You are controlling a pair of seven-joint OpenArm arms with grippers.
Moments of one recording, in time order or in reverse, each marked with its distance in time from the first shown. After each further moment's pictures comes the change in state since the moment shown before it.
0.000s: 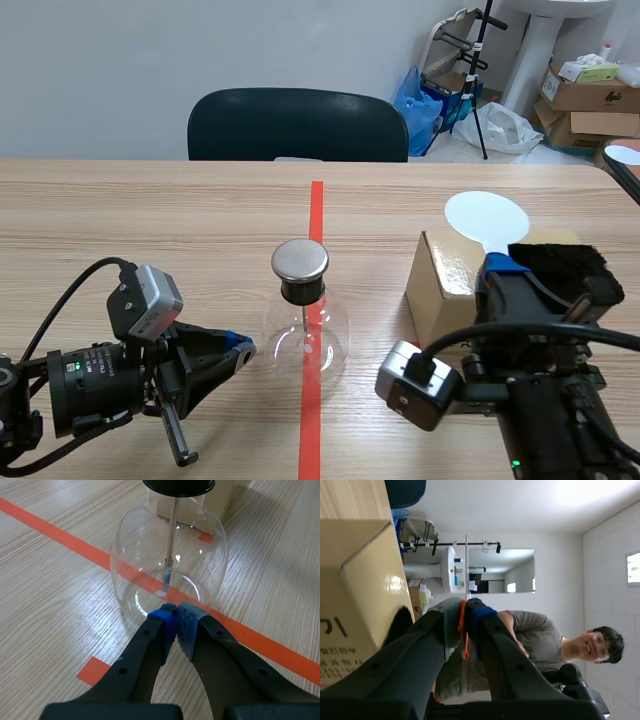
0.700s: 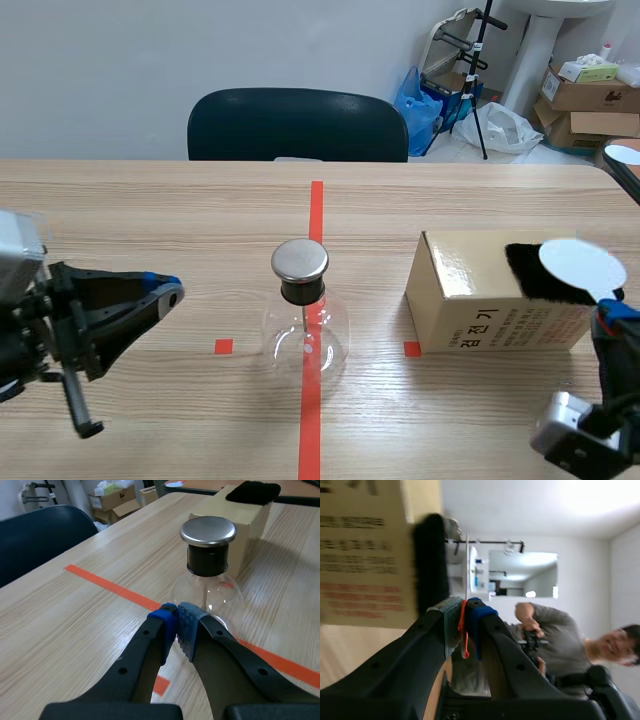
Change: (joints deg) left arm 13.8 -8.9 -15.6 17.0 0.0 -1.0 -9.2; right arm -0.9 -2.6 29.4 -11.2 18.4 0.1 41.6
